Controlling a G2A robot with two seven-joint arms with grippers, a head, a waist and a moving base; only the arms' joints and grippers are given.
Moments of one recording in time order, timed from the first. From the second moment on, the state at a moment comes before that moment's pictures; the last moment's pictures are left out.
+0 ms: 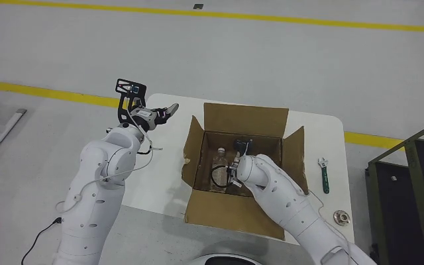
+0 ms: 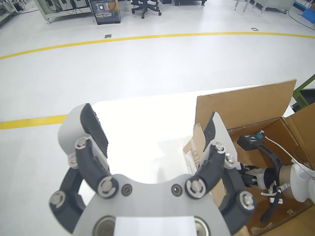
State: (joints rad) left arm 0.94 -1.25 -1.37 -1.68 1.11 -0.10 -0.58; right arm -0.77 -1.43 0.84 -1.09 -0.68 0.68 0.88
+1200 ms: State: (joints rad) left arm 0.94 -1.25 -1.37 -1.68 1.11 -0.10 -0.58; right arm -0.94 -1.37 1.05 -1.59 -0.88 0.66 0.97
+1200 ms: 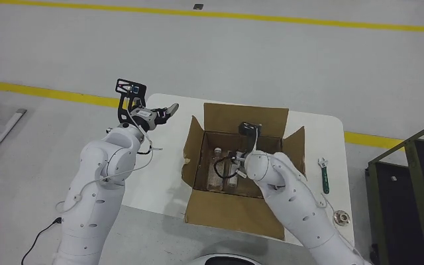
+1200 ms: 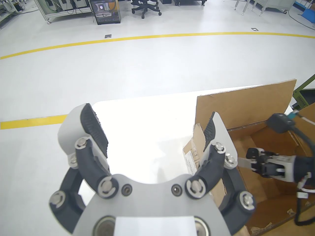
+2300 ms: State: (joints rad) left arm 0.94 -1.25 -1.37 -1.68 1.11 -0.10 -0.58; right arm -1.51 -1.24 1.83 -2.00 -1.34 0.35 1.46
